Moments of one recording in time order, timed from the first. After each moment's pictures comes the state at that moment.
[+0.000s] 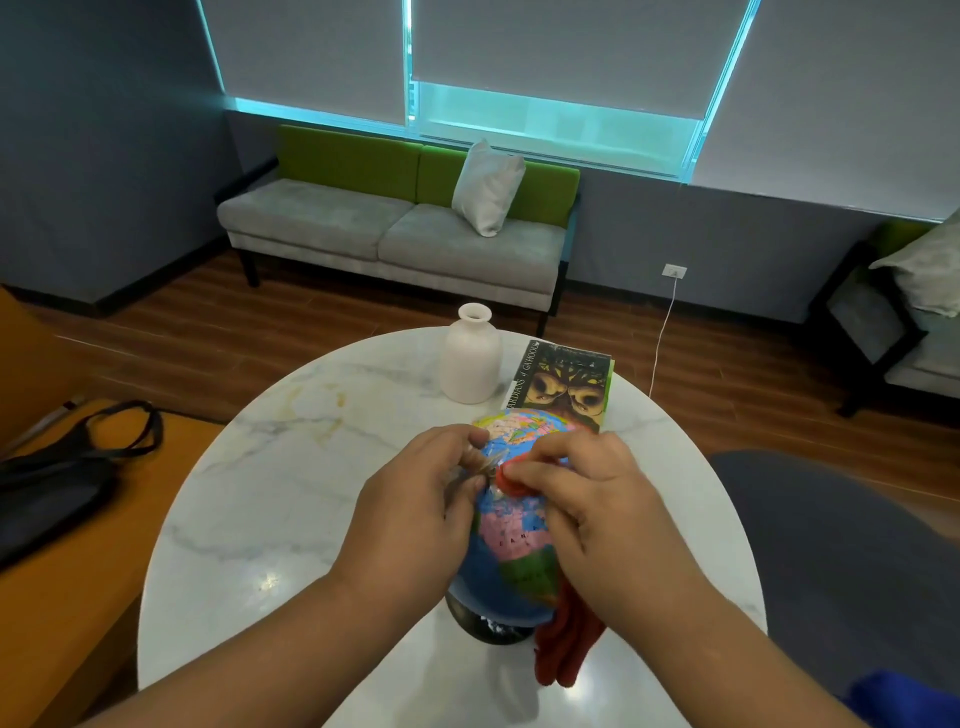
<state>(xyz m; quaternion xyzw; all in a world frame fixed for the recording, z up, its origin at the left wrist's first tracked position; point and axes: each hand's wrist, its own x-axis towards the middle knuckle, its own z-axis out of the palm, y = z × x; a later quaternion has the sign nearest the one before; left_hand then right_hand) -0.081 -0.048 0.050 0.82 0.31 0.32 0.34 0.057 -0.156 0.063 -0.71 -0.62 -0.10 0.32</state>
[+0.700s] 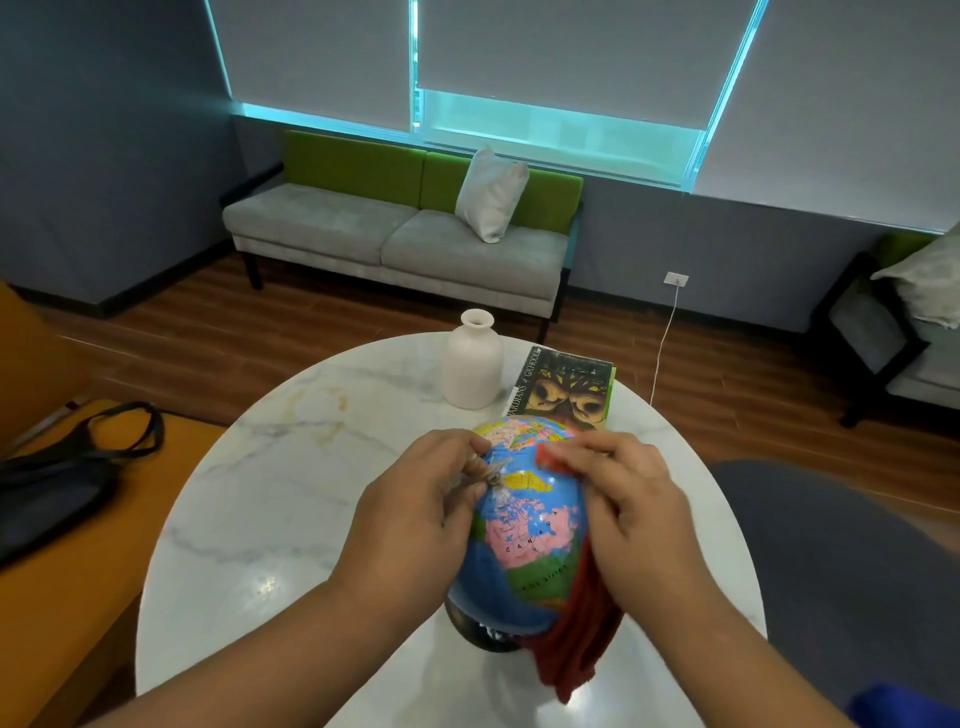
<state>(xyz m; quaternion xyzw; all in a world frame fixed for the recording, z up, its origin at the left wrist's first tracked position) -0.083 -0.049 0.050 0.83 0.30 0.34 0.34 0.075 -0.159 0.047 -0.72 -0.53 -0.05 0.44</state>
